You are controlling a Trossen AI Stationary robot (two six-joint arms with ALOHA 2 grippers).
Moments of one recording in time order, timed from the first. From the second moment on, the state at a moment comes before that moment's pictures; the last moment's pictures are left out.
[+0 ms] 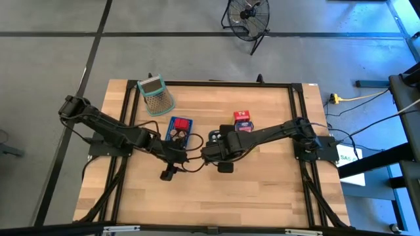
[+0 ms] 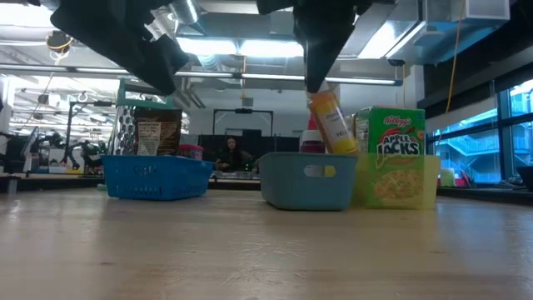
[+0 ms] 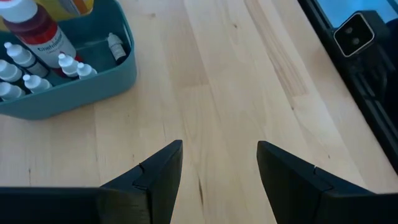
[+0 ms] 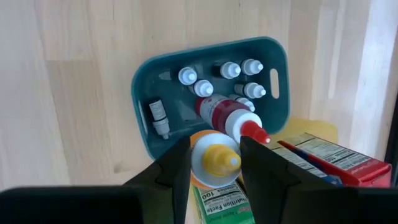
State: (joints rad) left arm -0.31 1.31 0.79 -0.28 0.02 -0.12; right arm 0.27 2.11 2.00 -1.40 0.31 0.27
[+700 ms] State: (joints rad) left arm -0.31 1.31 0.79 -0.29 0.02 -0.12; right arm 0.28 2.11 2.03 -1.49 0.30 0.28
